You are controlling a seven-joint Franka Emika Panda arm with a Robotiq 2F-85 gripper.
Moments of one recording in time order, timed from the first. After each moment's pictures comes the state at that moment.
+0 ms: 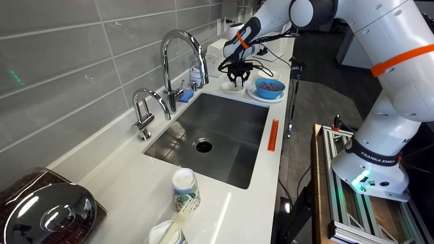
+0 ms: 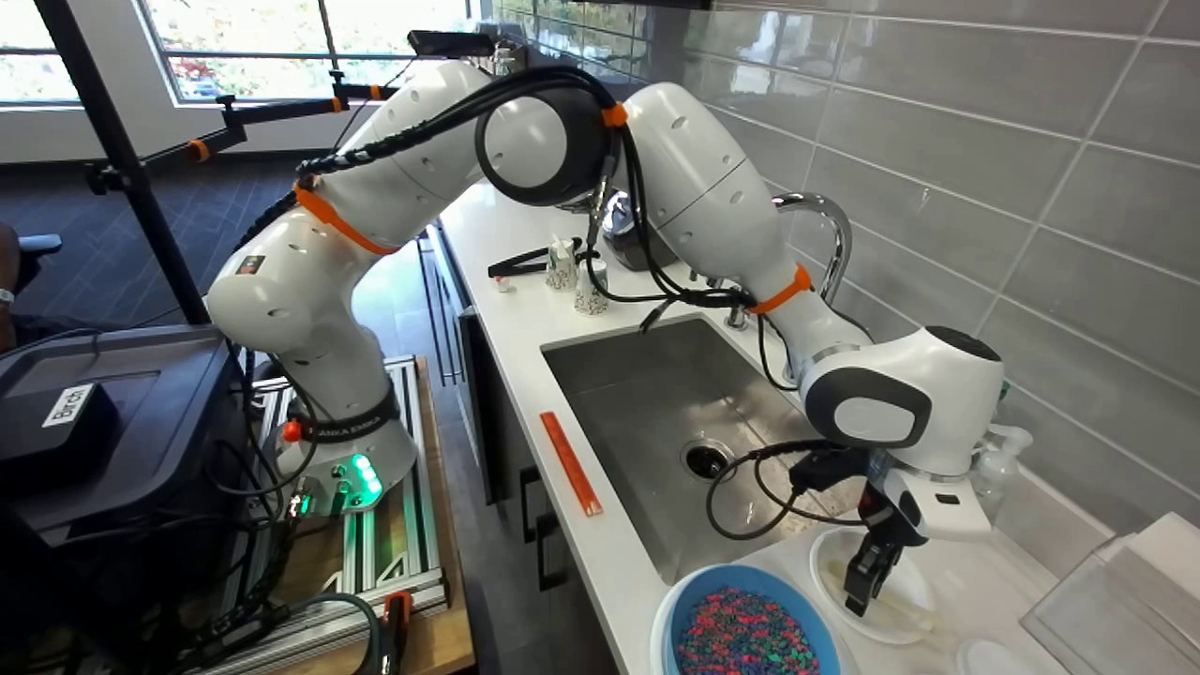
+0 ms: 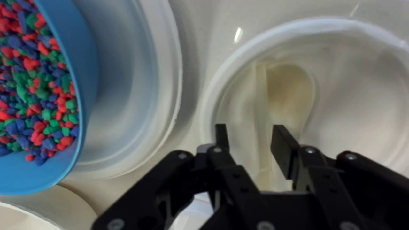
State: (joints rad) arm -0.30 0.83 -0.37 -1.53 0.07 2.35 0.61
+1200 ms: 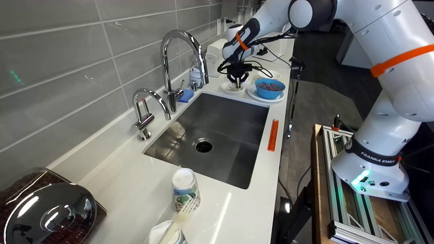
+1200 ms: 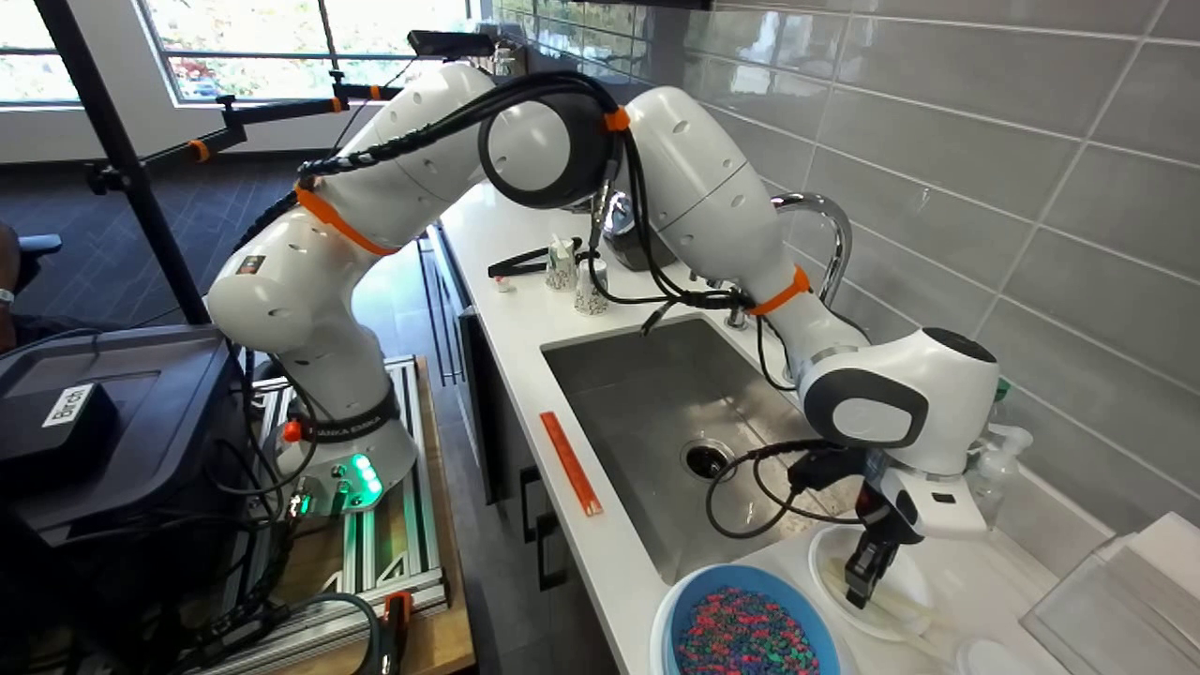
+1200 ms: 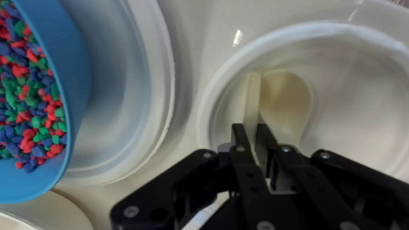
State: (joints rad) arm -0.30 0.84 -0.37 -1.53 0.07 2.35 0.61
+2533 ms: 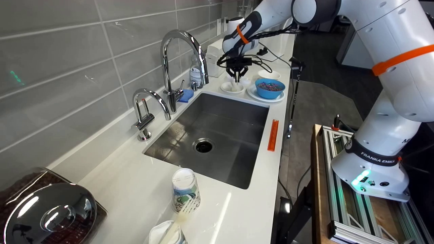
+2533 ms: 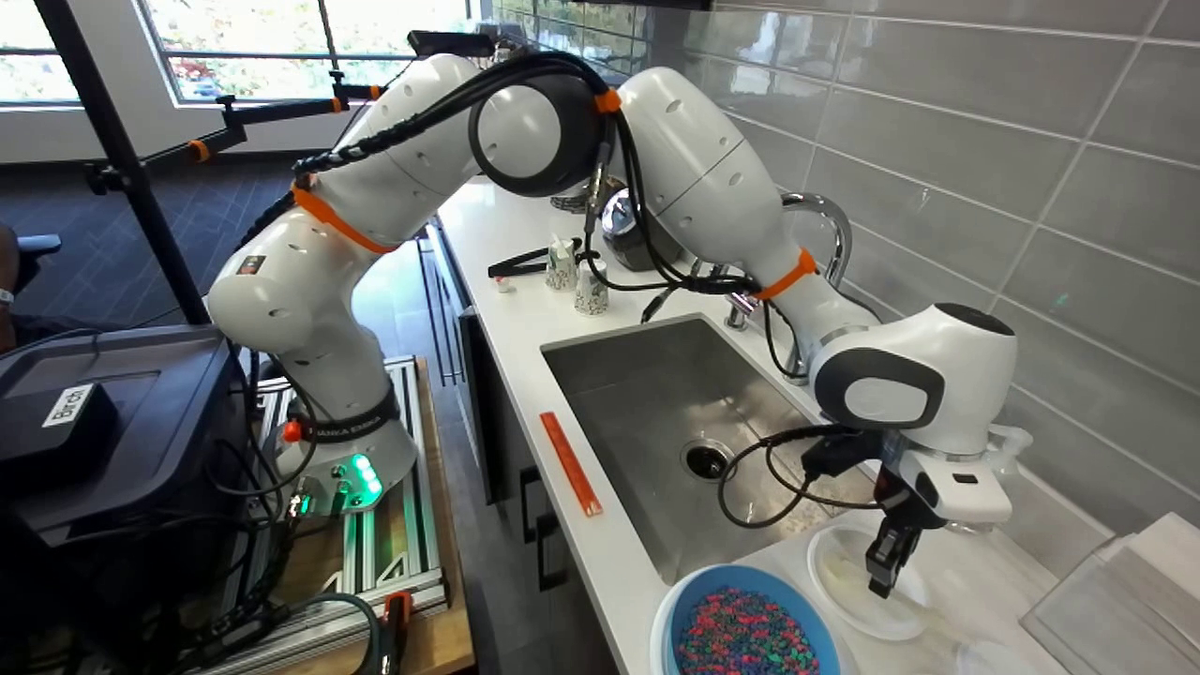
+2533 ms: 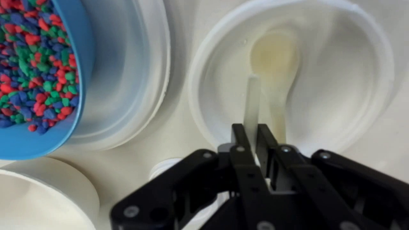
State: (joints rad) arm -0.30 0.80 -0.38 -1.52 0.07 2.35 0.61
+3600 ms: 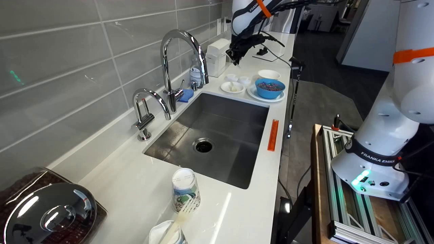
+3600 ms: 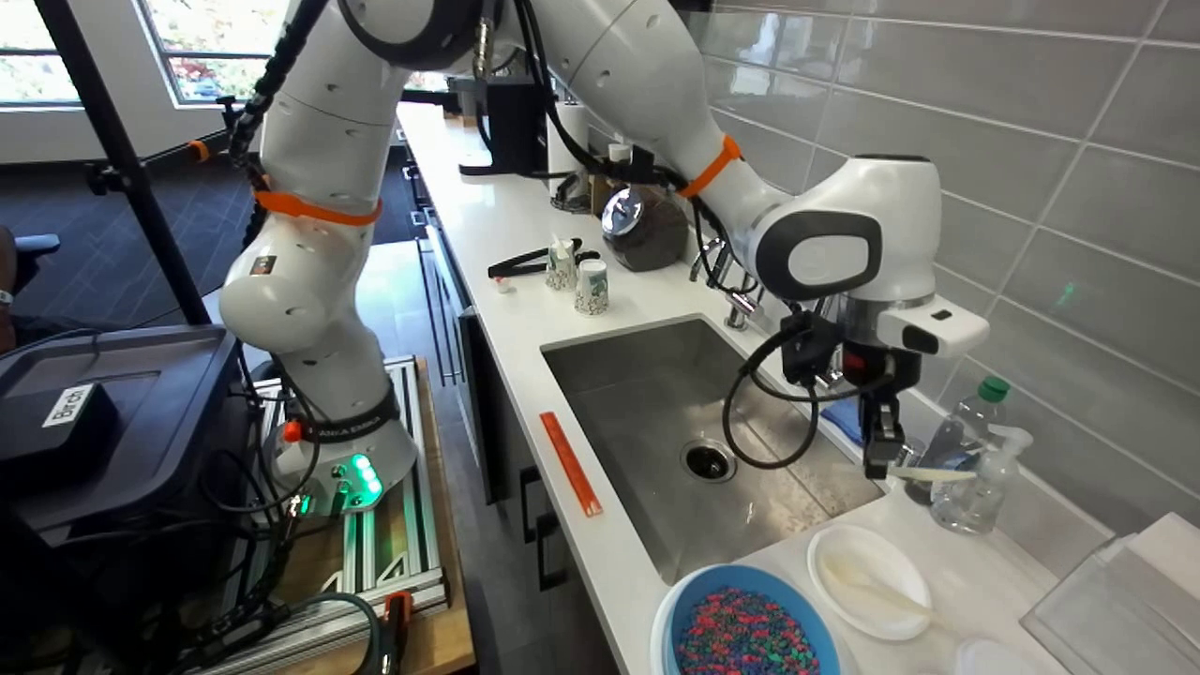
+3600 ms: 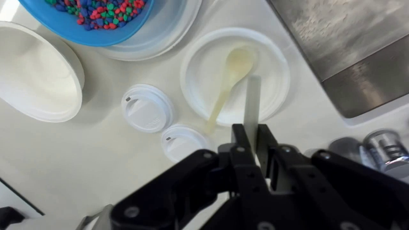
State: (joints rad) arm -0.18 0.36 -0.36 -1.92 -0.16 2.49 0.25
